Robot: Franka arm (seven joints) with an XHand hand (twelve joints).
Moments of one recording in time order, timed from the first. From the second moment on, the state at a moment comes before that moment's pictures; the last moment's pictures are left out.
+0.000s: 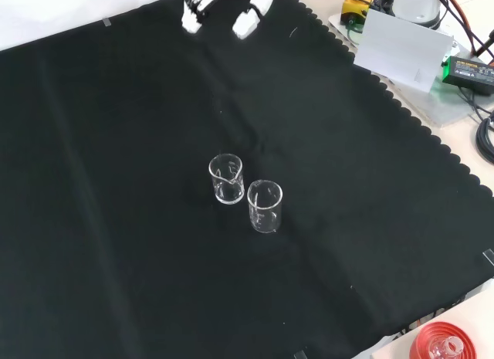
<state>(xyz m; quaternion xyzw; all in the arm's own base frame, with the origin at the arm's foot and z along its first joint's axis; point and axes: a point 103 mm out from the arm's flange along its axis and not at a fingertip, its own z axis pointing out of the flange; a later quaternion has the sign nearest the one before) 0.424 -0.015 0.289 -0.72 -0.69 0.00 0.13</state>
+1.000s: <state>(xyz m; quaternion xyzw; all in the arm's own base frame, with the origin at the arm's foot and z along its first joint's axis) 0.480 0.019 0.212 -0.65 -0.73 -0.03 0.19</state>
